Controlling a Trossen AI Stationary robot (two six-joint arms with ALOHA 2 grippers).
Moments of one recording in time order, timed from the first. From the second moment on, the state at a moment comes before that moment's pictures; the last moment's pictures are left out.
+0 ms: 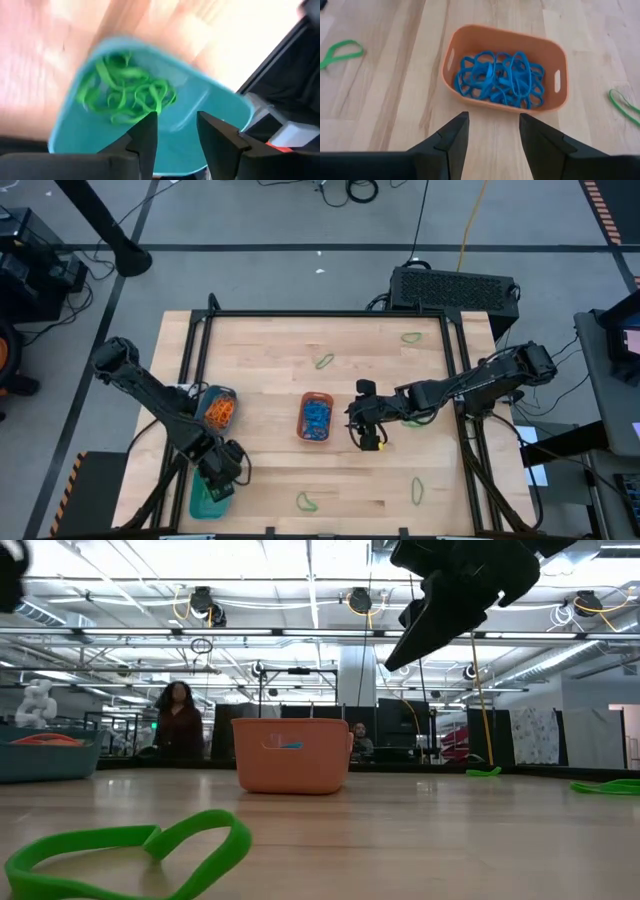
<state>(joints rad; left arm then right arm) -0.76 1.38 0.84 -0.75 0.36 -1.36 0.23 1.48 0.94 -0.25 0.18 0.11</state>
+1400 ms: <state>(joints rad) -0.34 1.18 0.55 0.32 -0.26 0.17 0.22 1.48 0.83 -0.97 0.03 0.64</state>
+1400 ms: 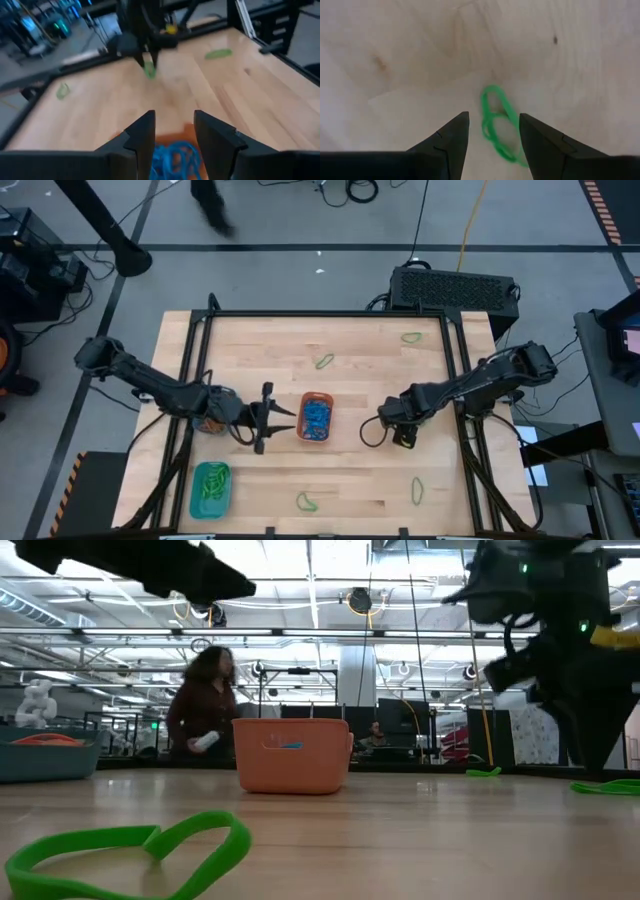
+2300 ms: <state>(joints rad) -0.27 1.18 0.55 0.38 -0.15 0.18 0.14 1.48 0.66 -0.72 -0.04 0.51</state>
